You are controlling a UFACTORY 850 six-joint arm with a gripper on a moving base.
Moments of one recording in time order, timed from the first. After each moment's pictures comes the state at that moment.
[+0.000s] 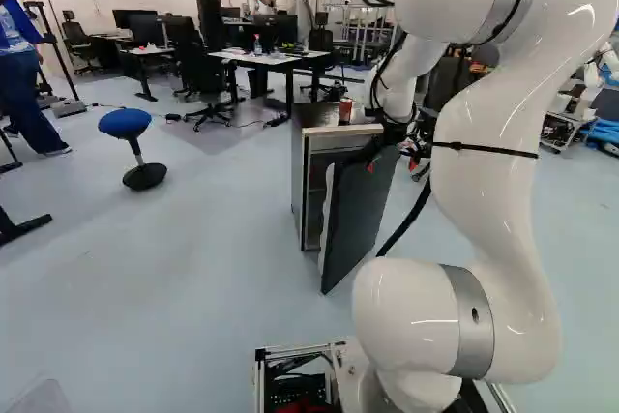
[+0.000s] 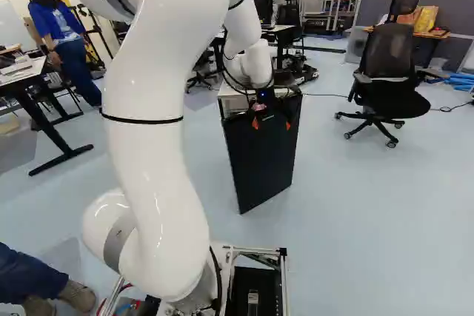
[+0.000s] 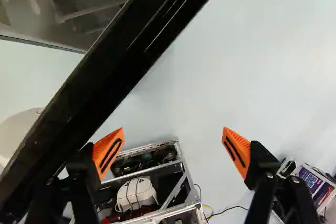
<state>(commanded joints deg) -17.5 -25.6 -66.6 -13.8 -33.3 4.6</state>
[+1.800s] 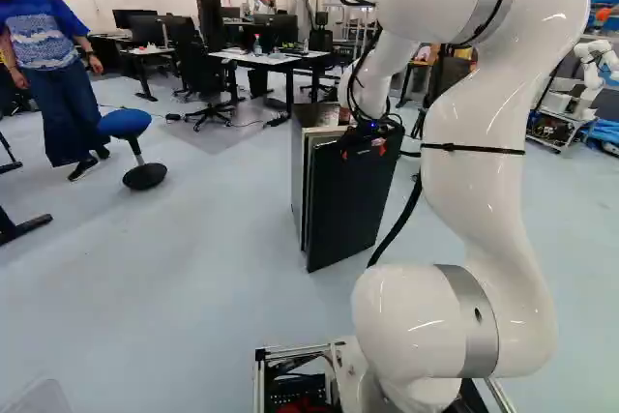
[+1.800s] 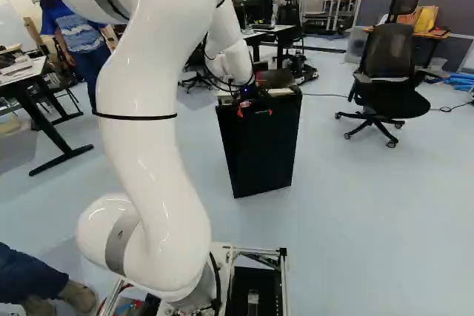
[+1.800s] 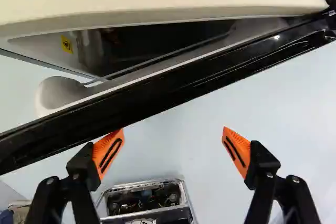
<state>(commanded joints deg) -9.9 -26.4 -67.7 -13.8 -21.6 4.6</state>
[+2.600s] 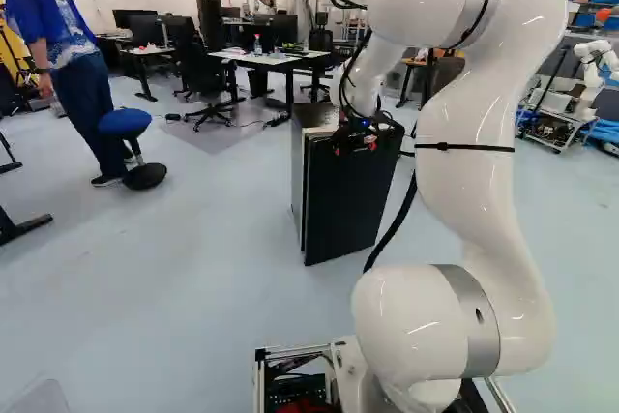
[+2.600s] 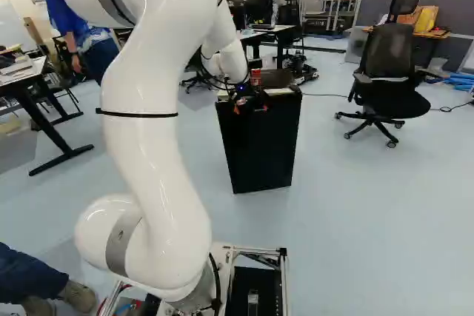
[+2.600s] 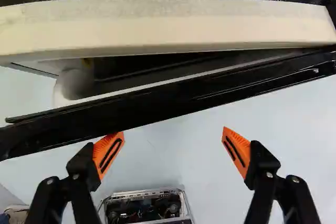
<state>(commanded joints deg) -7.7 -28.8 -71.0 -13.8 -20.2 4.6</state>
